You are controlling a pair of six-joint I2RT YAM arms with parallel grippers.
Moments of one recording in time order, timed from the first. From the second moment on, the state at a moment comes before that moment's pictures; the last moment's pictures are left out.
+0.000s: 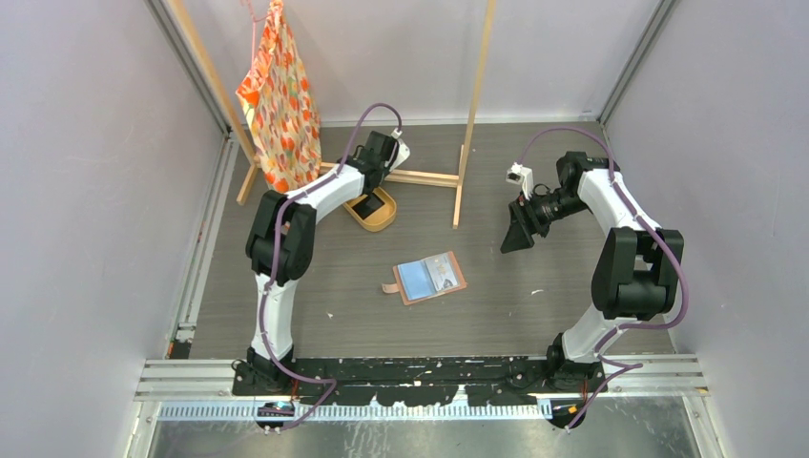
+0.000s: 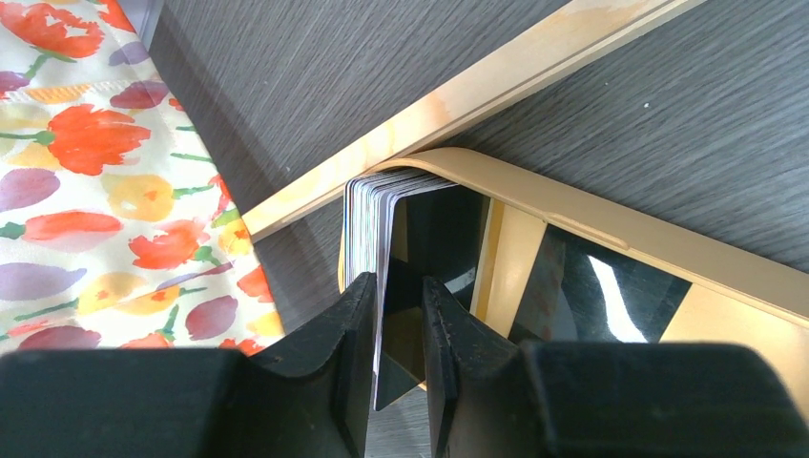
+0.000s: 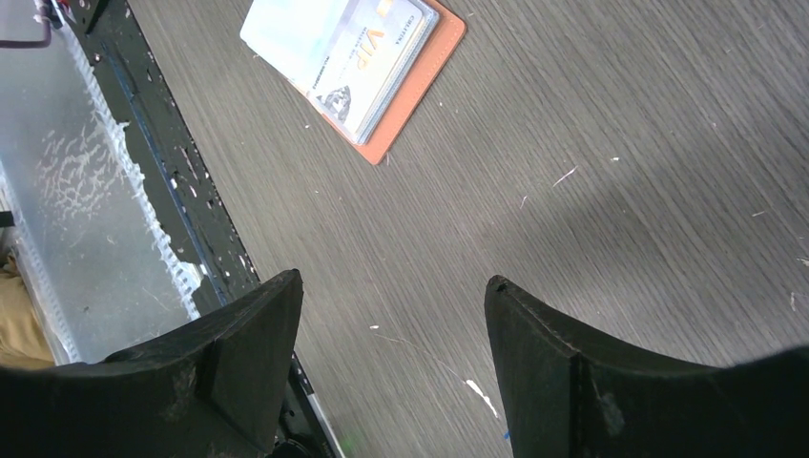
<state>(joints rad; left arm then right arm) -0.48 2.11 1.64 -0.39 -0.45 0.50 -0.07 1.67 1.29 -1.20 -0.85 -0.87</state>
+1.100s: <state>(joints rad) -0.49 2.09 1.63 -0.35 -0.49 0.52 -0.07 1.68 1.29 -1.21 -0.86 -0.89</state>
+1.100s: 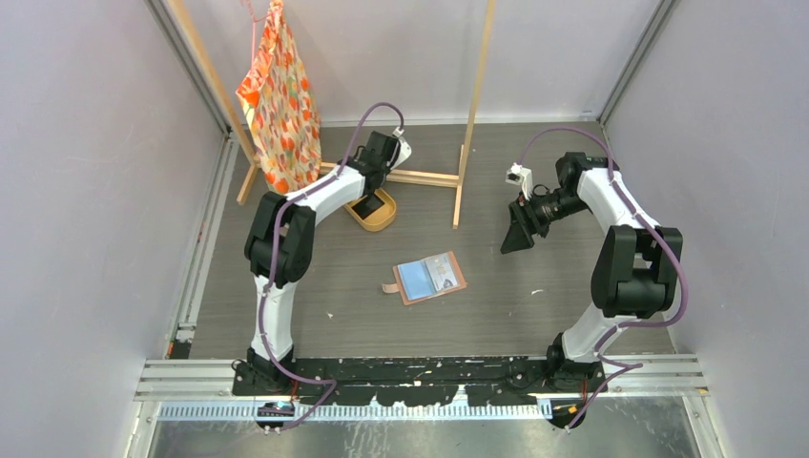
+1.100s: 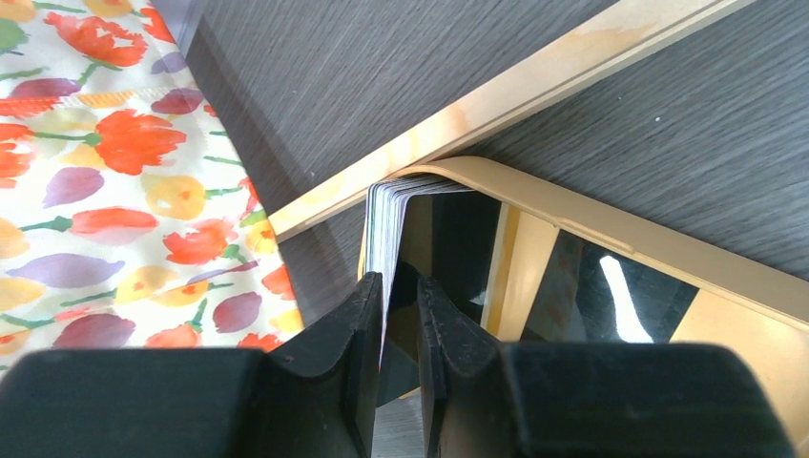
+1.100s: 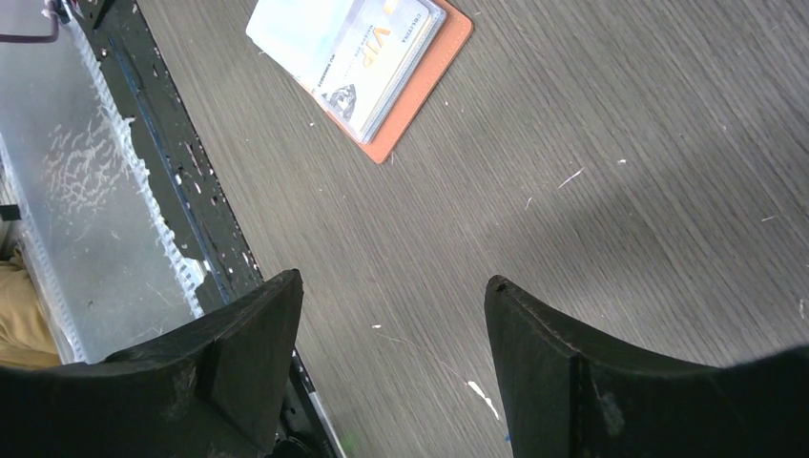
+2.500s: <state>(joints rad) -0.47 2.18 1.70 -0.47 -0.44 0.55 -0.07 1.68 1.30 -1.23 -0.87 -0.90</state>
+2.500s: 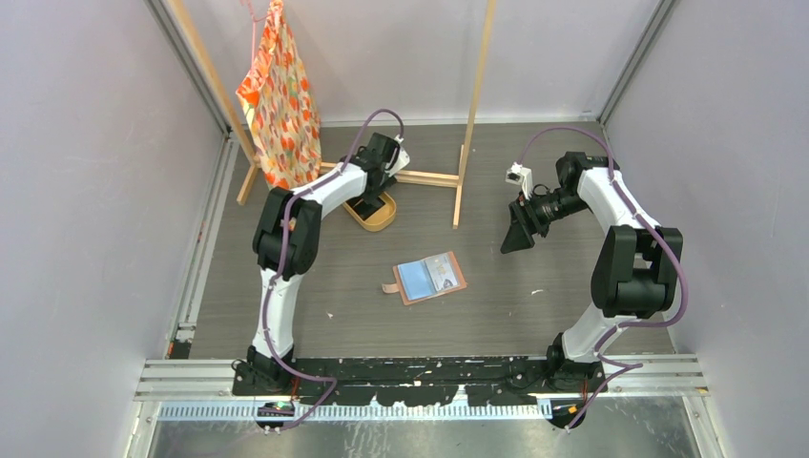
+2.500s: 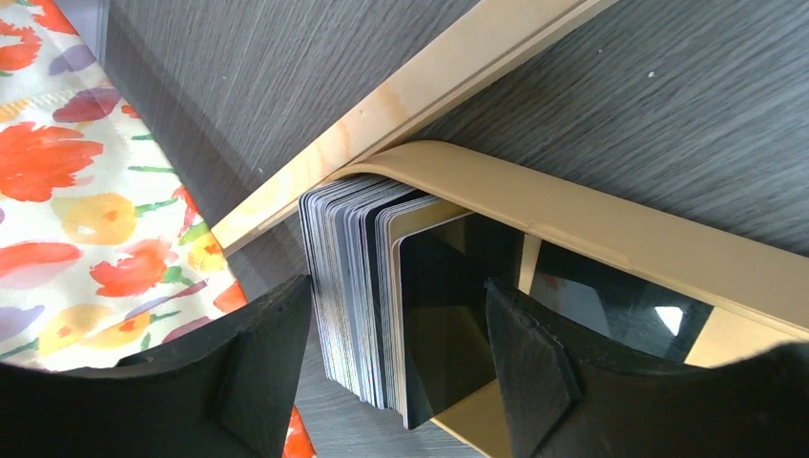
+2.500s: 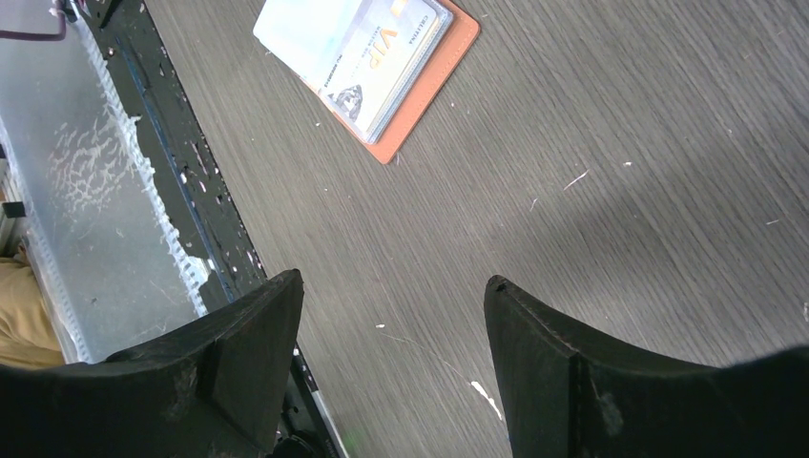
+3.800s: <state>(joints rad) -0.48 2.11 1.64 -0.39 -0.50 0.53 -0.07 1.68 1.30 -1.25 -0.87 -0.91</state>
